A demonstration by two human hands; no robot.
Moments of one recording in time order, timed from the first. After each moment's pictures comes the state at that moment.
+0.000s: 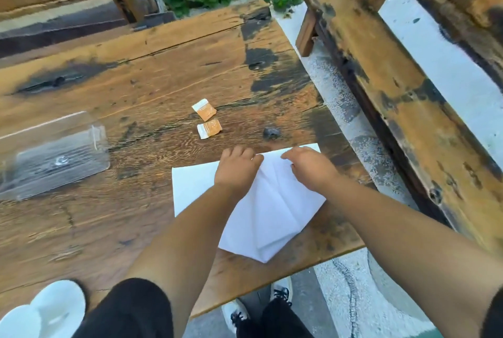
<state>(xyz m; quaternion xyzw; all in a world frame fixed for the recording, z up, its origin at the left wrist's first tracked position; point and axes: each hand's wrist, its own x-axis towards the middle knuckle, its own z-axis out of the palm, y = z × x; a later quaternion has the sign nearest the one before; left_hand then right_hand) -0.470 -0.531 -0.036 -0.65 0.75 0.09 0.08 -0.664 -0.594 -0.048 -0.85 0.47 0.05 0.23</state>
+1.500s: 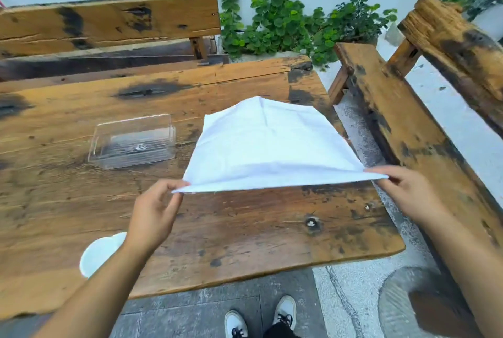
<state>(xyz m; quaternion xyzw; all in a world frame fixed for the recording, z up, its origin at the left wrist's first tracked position) -0.341 -0.289 0.116 -0.77 0.50 0.12 -0.37 -0.756 -0.512 0.122 -0.75 0.52 -0.21 0.34</state>
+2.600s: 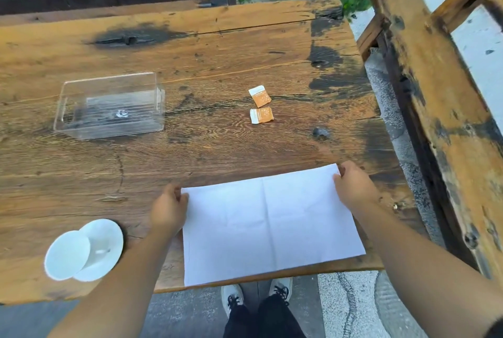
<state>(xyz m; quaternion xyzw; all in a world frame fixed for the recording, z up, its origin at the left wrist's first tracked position) -0.316 -0.339 -0.061 -0.92 0.22 0.28 -0.19 -0.647 -0.563 -0.056 -0.69 0.68 0.06 0.26</state>
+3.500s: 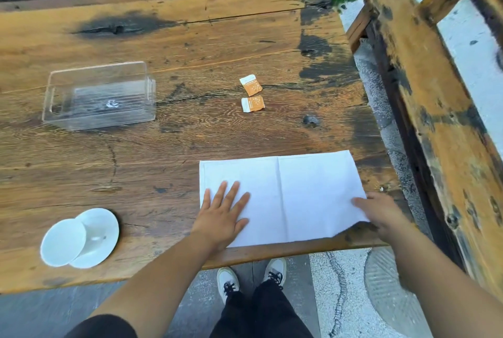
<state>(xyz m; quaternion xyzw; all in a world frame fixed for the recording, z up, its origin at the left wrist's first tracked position) -0.413 -0.331 -0.095 -0.70 0.67 0.22 0.13 -0.731 -0.511 -0.042 -0.40 0.76 -0.05 0.51</state>
